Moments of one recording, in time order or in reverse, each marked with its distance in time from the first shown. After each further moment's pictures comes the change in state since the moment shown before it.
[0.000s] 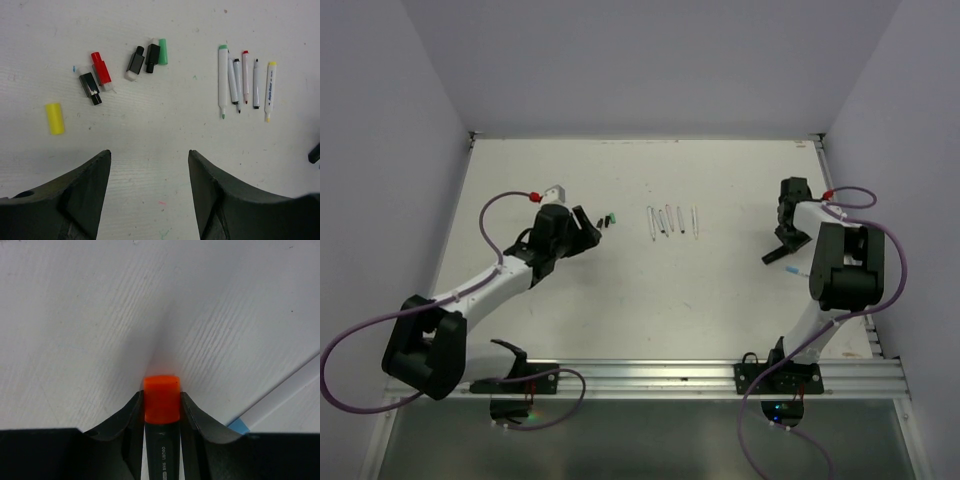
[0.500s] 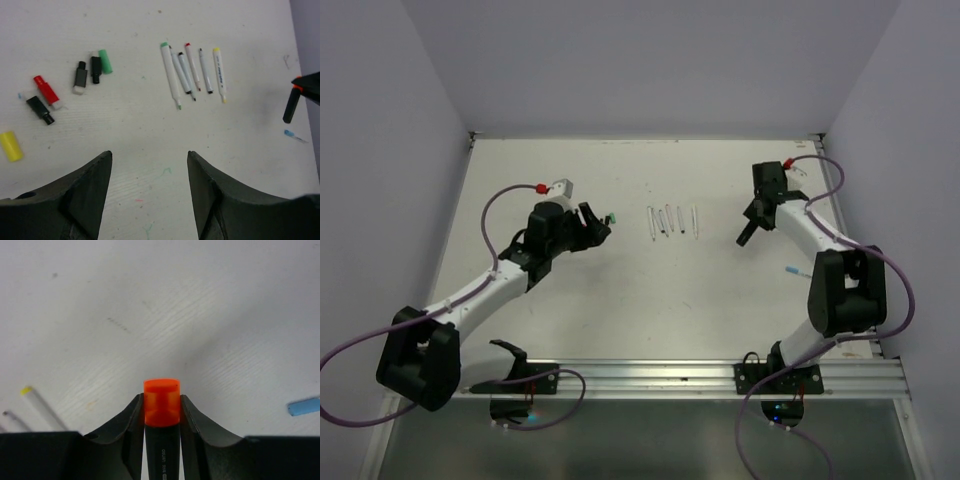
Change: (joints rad) left arm 0.000 -0.069 -0.010 0.064 0.131 0.093; right arm 0.226 -0.146 0.039 0.040 -0.105 -0.180
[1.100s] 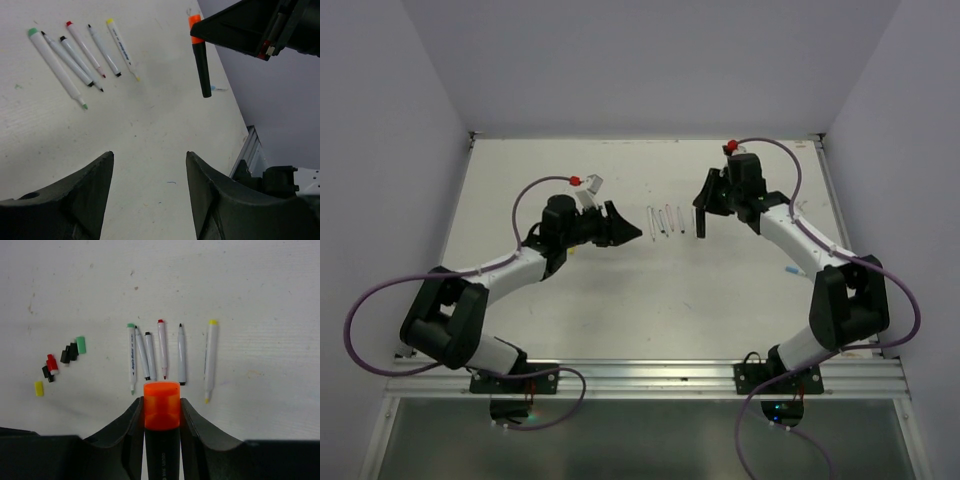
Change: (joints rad) left arm -0.016 0.218 0.033 0.361 0.457 -0.032; right arm 0.201 -0.096 0.024 0.208 -0.484 -0.270
